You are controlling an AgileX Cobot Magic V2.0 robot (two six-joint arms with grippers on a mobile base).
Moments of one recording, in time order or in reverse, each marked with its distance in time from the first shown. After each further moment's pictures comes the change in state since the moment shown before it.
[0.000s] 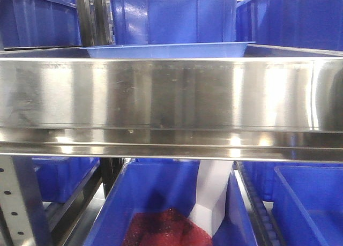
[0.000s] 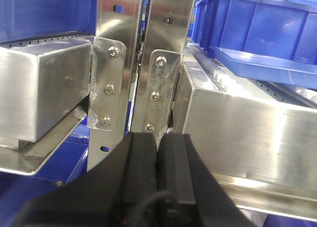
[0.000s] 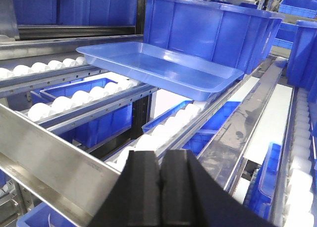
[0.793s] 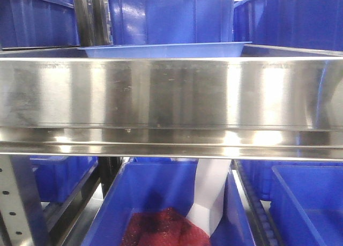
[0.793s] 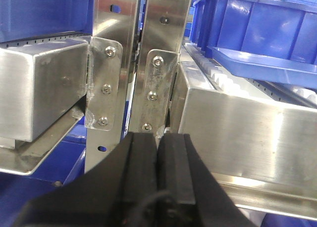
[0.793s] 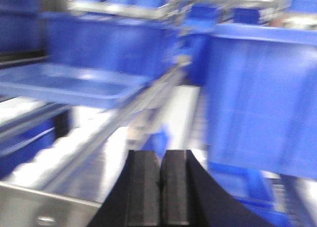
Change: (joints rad) left arm 0.000 0.000 0.000 0.000 -0.001 0.000; right arm -0.427 -0.184 0.095 0.382 -0.038 -0.353
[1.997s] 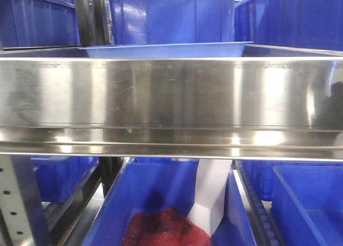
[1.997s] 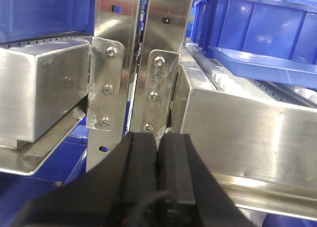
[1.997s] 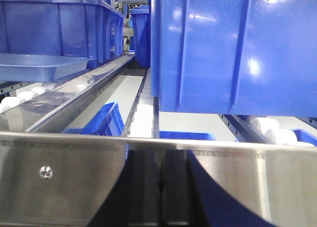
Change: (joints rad) left arm 0.000 0.000 0.000 0.000 -0.002 0.005; right arm -0.169 -0.188 0.268 0.032 -0.103 -0.006
